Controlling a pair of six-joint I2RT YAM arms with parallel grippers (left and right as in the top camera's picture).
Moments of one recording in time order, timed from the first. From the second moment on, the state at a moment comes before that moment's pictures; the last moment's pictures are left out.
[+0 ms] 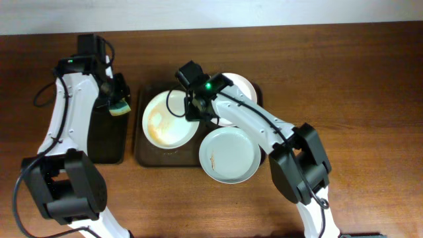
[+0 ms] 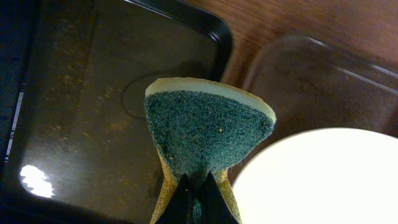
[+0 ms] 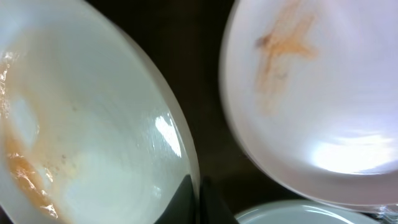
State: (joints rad) left arm 0.09 1.91 1.67 -1.05 -0.02 -0.25; right arm 0.66 2.18 1.90 -0.99 0.03 0.57
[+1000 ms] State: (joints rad) left arm 0.16 1.91 1.67 -0.96 -0.01 -0.25; right arm 0.98 2.14 1.99 -1.18 1.32 0.53
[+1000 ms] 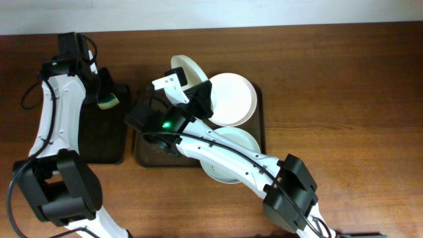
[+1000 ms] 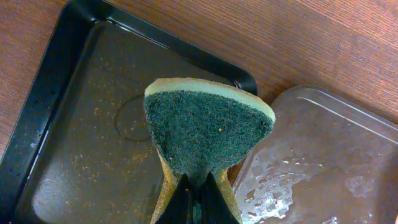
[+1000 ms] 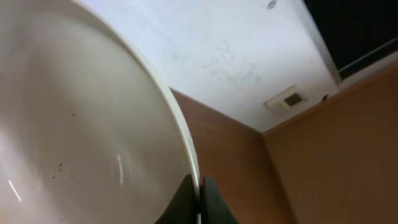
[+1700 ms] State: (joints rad) left arm 0.16 1.91 1.67 -0.96 0.01 -0.25; right arm 0.23 1.91 2.00 -1.34 0.08 0.54
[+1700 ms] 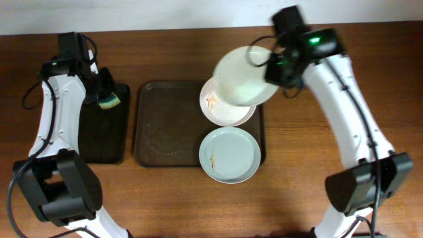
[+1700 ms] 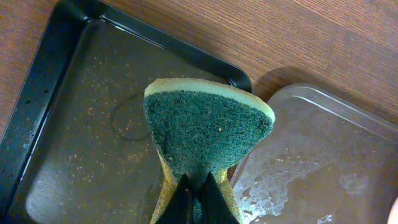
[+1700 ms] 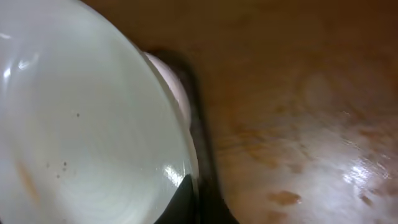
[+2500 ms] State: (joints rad) left arm 0.16 1.91 1.67 -0.96 0.01 -0.25; right arm -0.20 1.90 1.43 -1.11 0.09 0.45
